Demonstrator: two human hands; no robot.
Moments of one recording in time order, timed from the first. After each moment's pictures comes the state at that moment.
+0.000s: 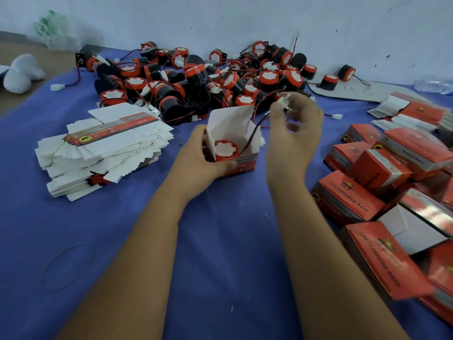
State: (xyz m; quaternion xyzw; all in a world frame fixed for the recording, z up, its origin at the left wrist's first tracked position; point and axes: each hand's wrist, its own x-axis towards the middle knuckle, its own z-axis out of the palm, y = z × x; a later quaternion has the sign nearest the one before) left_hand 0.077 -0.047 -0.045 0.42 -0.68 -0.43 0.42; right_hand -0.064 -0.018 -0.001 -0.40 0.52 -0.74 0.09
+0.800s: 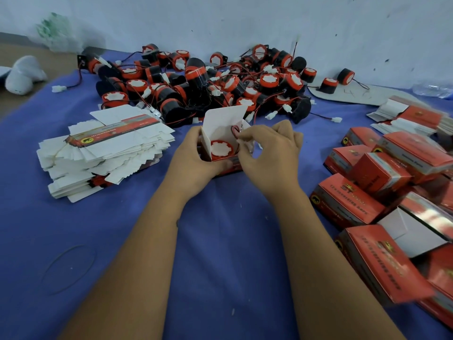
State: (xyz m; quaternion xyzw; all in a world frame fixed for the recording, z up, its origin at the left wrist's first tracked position) left_hand 0.078 -0.046 -0.042 0.44 -0.65 -0.42 0.46; right_hand -0.074 -0.020 -0.029 -0.66 0.61 -0.43 -0.10
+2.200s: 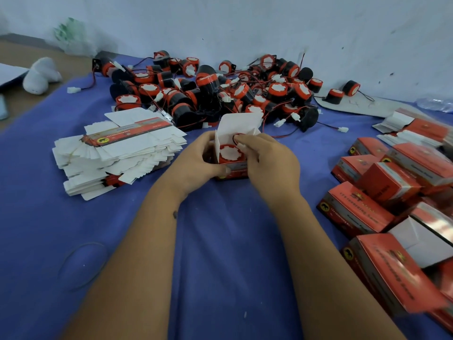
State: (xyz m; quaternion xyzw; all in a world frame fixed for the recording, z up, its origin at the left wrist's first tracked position) left_hand 0.099 -0.064 -0.046 0.39 -0.66 -0.50 0.40; right_hand -0.058 -0.022 -0.027 -0.69 0.62 -0.36 -0.06
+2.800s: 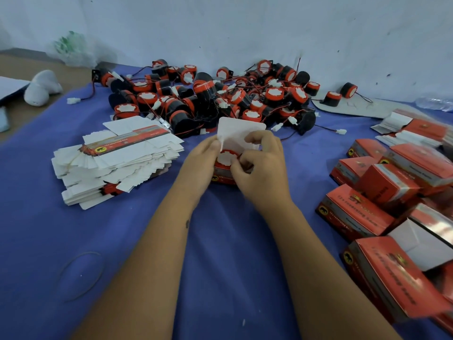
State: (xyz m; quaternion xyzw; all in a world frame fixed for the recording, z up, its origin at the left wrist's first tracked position) left_hand 0.073 -0.058 -0.034 0.45 -0.56 -0.51 0.47; right_hand -0.055 -0.024 -0.040 -0.68 0.57 -0.45 -0.09
